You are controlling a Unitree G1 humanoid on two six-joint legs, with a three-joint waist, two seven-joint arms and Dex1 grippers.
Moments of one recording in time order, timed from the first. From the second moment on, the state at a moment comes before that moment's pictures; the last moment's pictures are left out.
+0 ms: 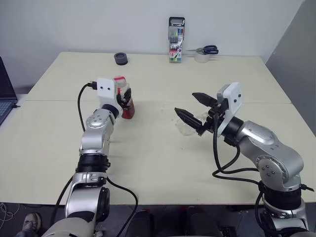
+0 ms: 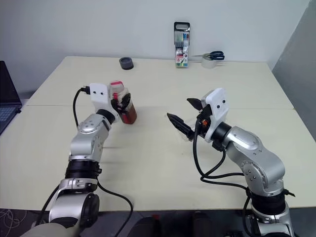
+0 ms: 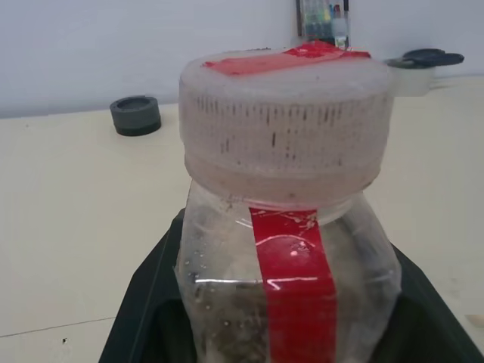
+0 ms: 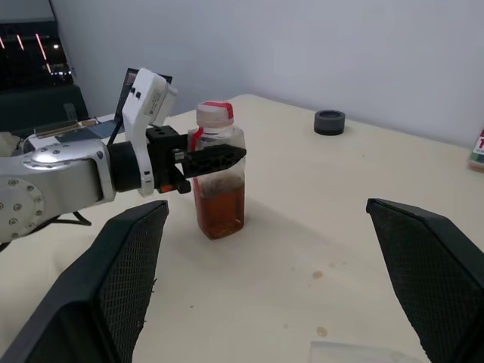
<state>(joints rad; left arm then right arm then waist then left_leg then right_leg) -0.68 0.35 0.15 0.31 -0.18 0.31 -0.31 -0.47 -0.38 0.01 -0.58 0.58 0.81 0.37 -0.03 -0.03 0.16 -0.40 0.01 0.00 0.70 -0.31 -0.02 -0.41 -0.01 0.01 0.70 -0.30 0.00</state>
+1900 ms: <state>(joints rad) -0.75 0.45 -0.06 -0.09 -0.48 0.64 -0.89 -0.78 -0.32 0.02 -0.37 0.62 0.88 0.48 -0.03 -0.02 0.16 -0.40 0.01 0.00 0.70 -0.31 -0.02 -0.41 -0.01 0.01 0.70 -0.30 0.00</state>
